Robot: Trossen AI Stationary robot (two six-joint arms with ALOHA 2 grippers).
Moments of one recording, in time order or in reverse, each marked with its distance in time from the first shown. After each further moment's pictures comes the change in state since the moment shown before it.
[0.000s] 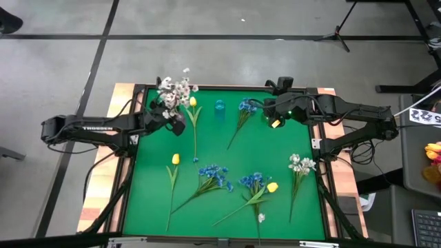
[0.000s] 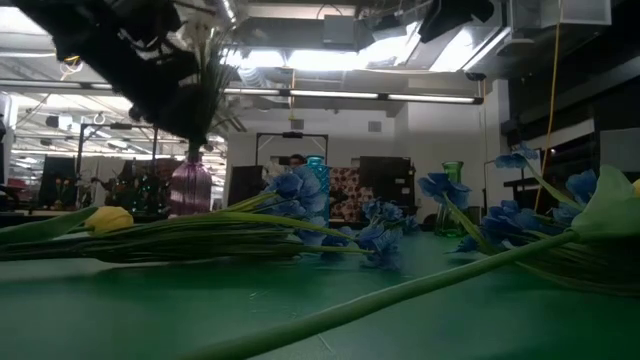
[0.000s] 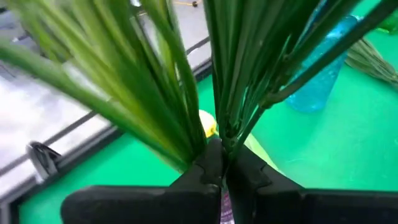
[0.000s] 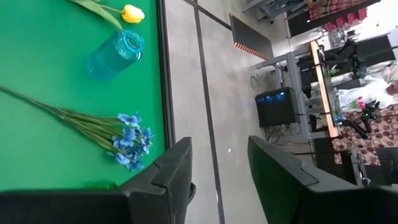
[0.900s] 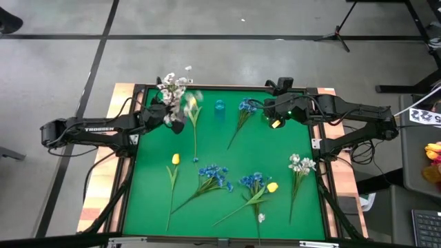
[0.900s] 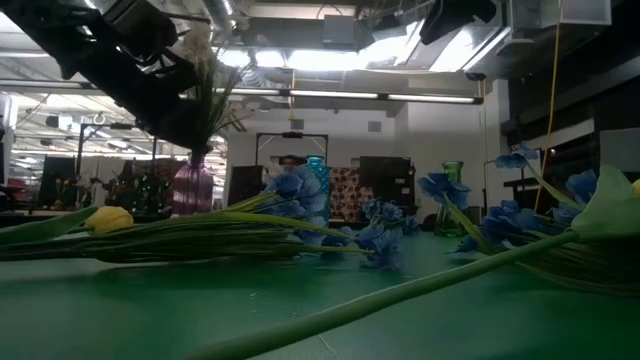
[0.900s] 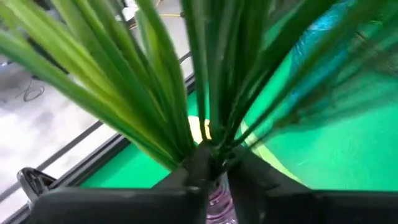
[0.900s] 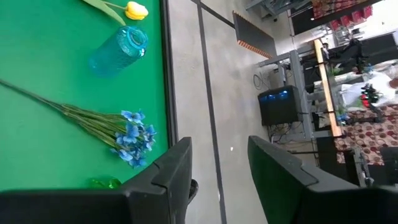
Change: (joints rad) left arm 0.114 -0.001 -0.058 0.147 0.108 0.202; right arm 0.000 0.000 0.000 -0.014 -0.011 0.006
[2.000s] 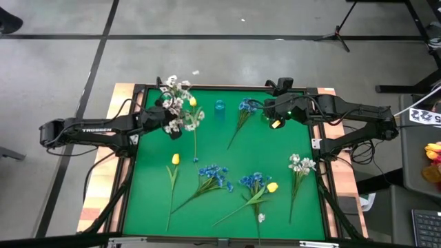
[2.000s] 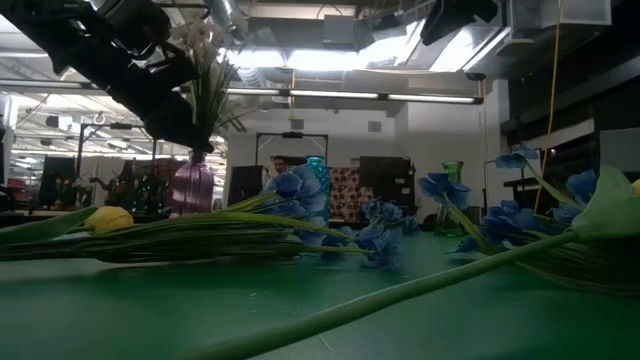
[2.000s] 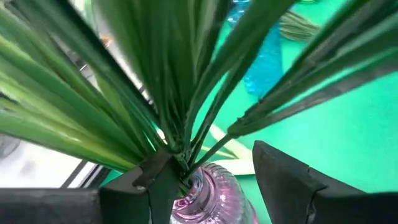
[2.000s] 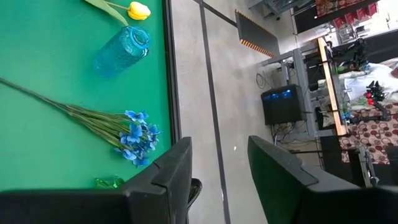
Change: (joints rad) left arm -0.039 -0.046 0.002 -0.034 0.117 0.216; right arm 0.000 0.000 0.000 -0.010 -0.006 0.017
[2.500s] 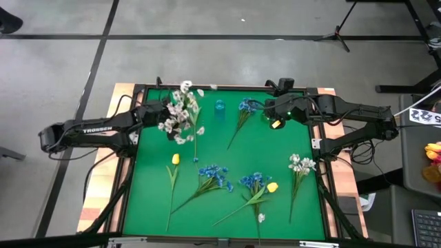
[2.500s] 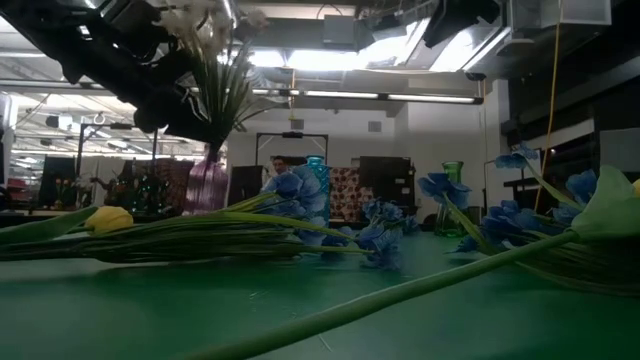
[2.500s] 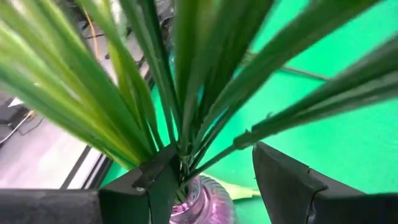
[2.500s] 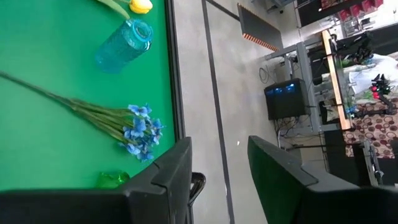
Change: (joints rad) left arm 0.141 -0.001 0.000 0.077 0.378 0.202; right arm 0.001 0.000 0.000 -0.037 0.001 0.036
